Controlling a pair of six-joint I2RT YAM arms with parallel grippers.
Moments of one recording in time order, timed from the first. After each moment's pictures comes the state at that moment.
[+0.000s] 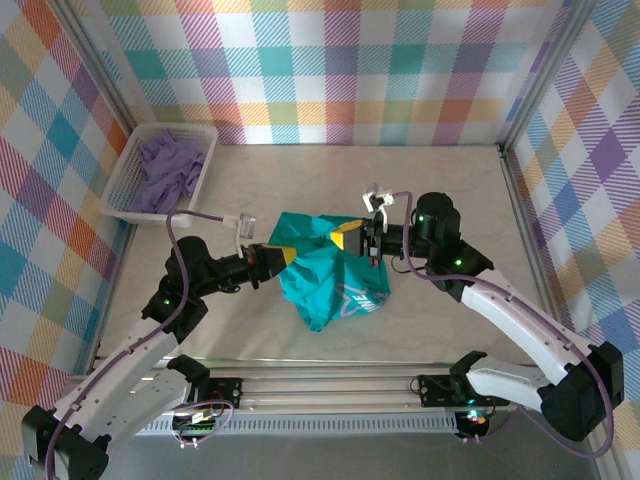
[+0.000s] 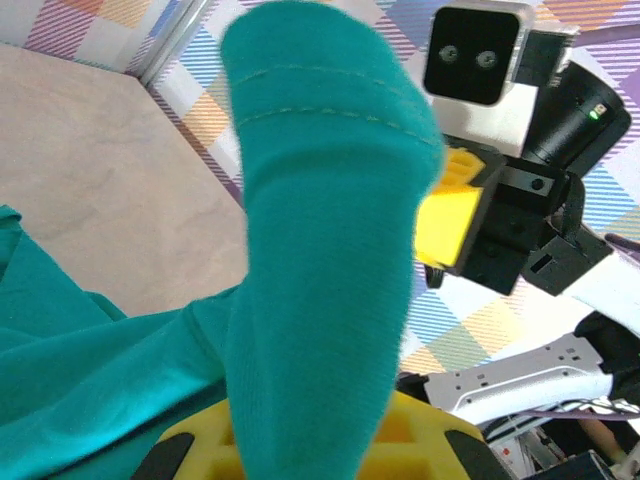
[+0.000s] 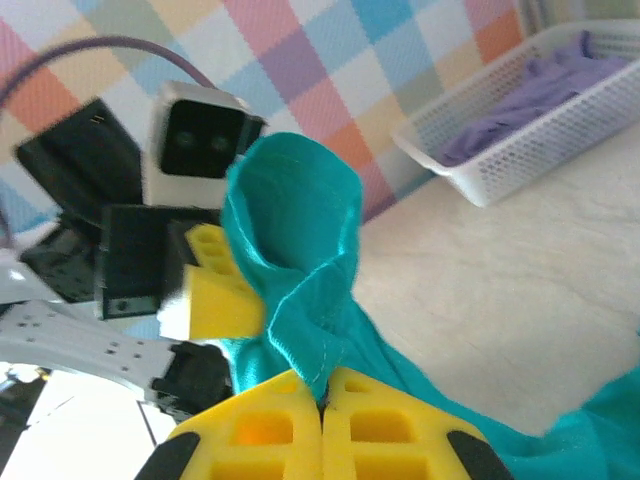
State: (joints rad) left arm -0.49 0.78 0.62 0.10 0.67 -0.71; right arm 0.61 1.10 0.91 0.06 -0.78 0.41
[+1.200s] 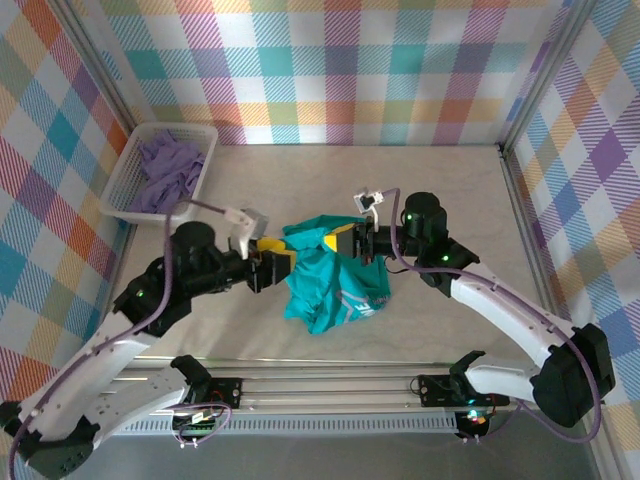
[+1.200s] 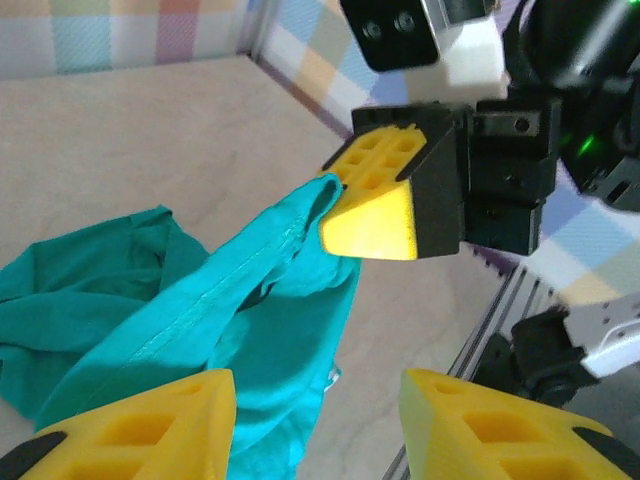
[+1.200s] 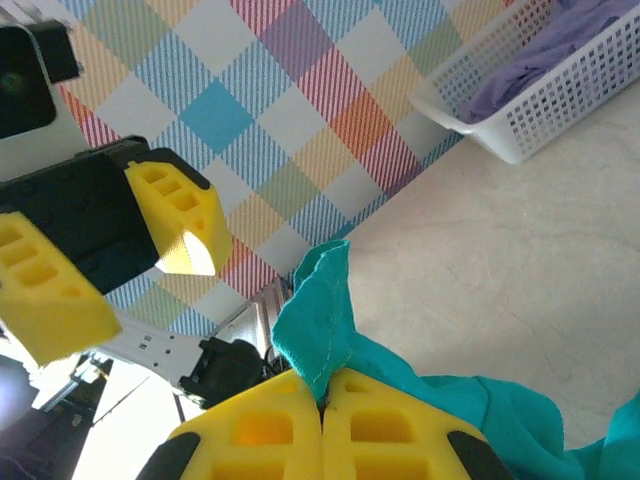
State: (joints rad) left arm -0.71 0.88 1.05 -0.56 0.29 -0.27; right arm 0.60 1.18 0.89 0.09 -0.82 0.51
